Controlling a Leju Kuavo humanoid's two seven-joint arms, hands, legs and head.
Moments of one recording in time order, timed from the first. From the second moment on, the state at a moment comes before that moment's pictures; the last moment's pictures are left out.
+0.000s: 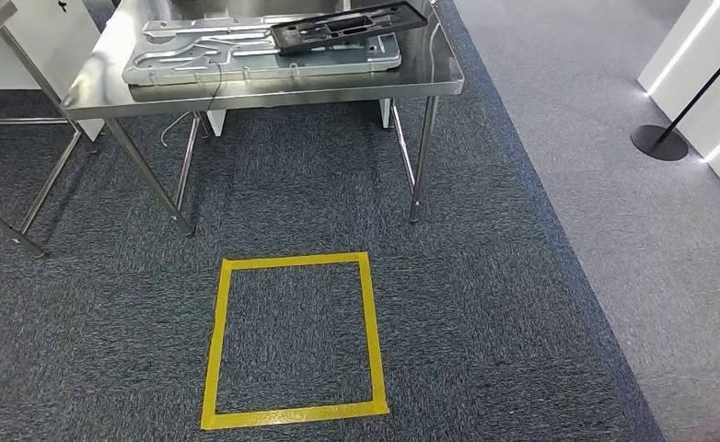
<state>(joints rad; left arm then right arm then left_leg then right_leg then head) -0.08 -0.03 -1.18 -0.20 1.13 0.09 -0.15 -0.02 0.09 -0.79 -0.22 0.66 -0.07 -0.02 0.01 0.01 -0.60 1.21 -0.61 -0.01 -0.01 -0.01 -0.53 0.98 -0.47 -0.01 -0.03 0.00</state>
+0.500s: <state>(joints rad) 0.00 -0.03 -0.80 -0.26 0.75 0.06 -0.10 0.04 0.06 -0.53 -0.28 0.44 -0.05 -0.01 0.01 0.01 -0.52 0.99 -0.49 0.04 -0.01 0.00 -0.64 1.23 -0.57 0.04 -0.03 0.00</state>
